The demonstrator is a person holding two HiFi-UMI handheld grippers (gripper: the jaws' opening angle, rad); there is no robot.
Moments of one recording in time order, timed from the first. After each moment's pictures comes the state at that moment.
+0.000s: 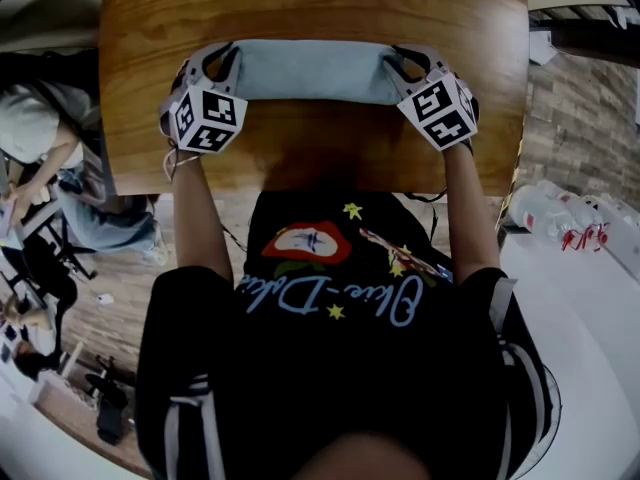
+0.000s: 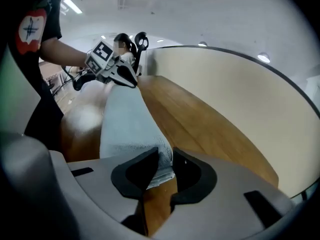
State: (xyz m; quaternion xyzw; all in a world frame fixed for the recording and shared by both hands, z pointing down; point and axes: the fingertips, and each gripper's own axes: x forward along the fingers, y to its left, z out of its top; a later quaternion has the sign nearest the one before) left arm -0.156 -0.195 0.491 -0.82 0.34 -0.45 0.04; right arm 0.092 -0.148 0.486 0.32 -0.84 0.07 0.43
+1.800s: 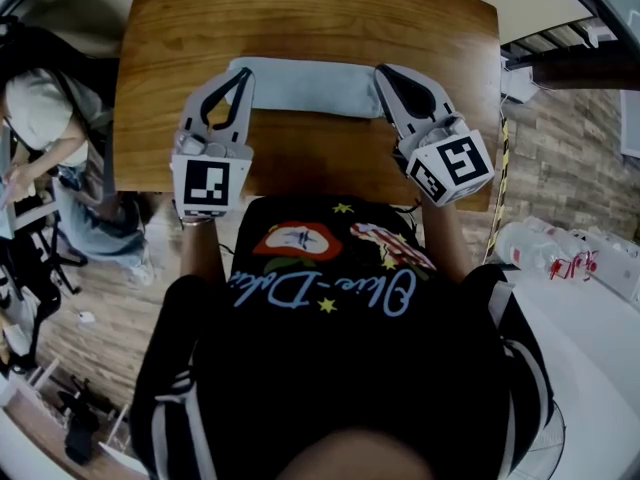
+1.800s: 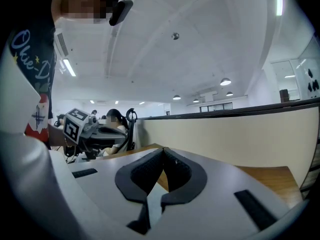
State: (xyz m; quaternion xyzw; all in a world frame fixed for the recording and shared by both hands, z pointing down) left arm -0.109 -0.125 0.311 -0.87 0.45 -0.19 0.06; right arm 0.063 -0.120 0.299 0.42 -0.90 0.07 0.07
